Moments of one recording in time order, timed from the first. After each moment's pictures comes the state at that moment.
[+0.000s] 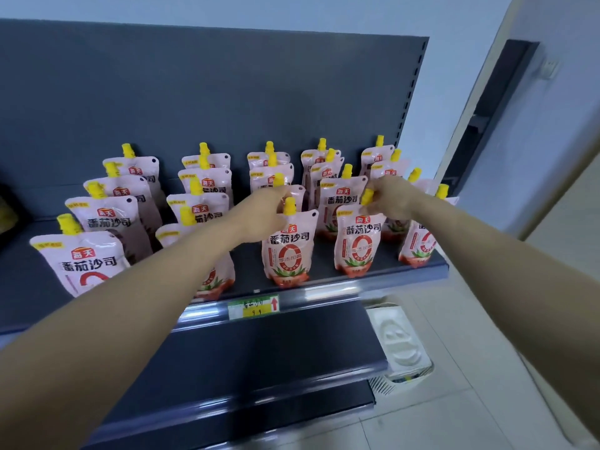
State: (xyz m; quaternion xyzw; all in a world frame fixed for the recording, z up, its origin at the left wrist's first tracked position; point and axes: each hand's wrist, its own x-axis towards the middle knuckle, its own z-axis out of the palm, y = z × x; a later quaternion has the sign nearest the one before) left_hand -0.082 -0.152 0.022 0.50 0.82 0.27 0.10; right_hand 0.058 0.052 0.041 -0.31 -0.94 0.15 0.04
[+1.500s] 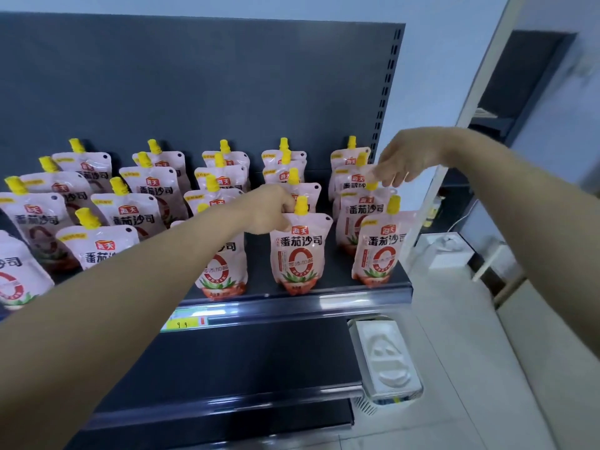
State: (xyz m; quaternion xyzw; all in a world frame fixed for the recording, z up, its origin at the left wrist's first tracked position) left_hand -0.032 -0.026 0.027 0.50 0.84 0.15 0.12; right_hand 0.094 0.188 0.114 -0.21 -0.96 0.11 -0.13
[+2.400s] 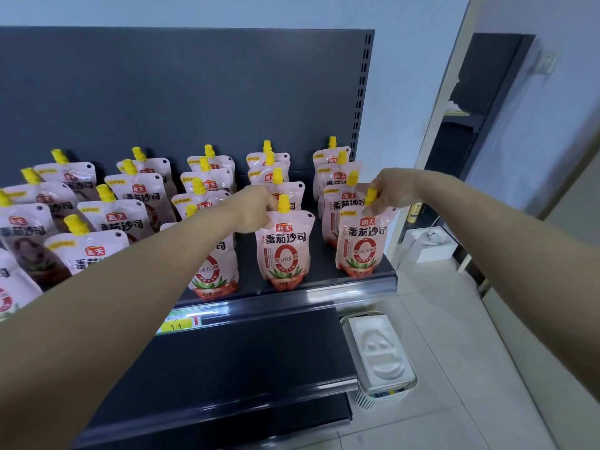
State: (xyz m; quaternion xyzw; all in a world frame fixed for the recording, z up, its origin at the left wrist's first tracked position) left_hand -0.028 -0.027 0.025 0.48 0.86 0.13 0.10; right_hand 0.129 0.174 0.066 -0.28 -0.94 0.17 -0.10
